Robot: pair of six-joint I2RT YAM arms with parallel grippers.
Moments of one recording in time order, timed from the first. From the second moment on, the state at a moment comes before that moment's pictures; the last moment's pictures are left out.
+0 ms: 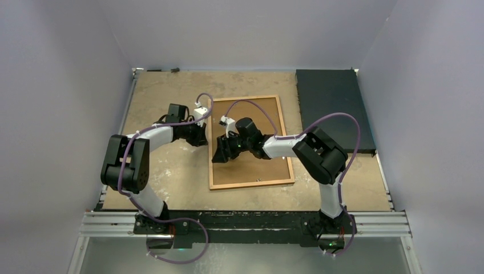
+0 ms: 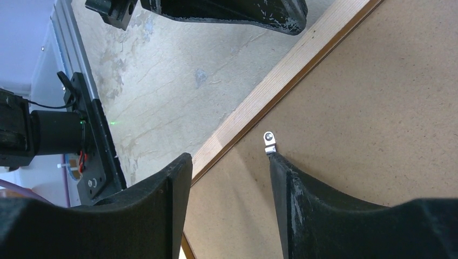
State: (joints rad) left arm -0.16 1.67 0.89 -0.21 0.57 0.27; right arm 0.81 1.98 1.08 0.30 -0.55 0.45
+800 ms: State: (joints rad) left arm -0.16 1.67 0.89 -0.22 0.56 0.27; right arm 0.82 1.97 1.08 0.30 -0.58 0.47
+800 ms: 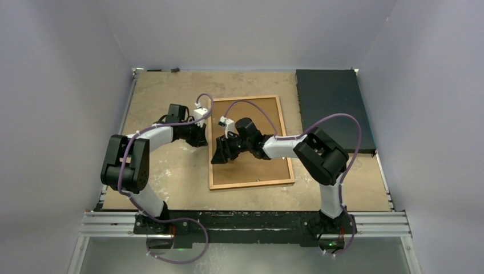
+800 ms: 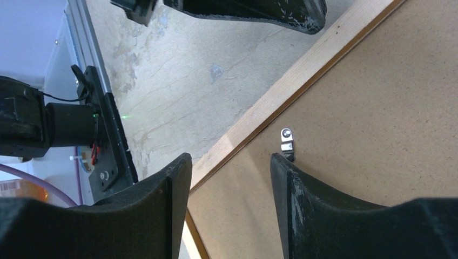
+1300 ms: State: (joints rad) left arm -0.16 1.64 0.89 -0.26 0.60 0.27; right arm 0.79 1.97 1.08 0.29 -0.58 0.45
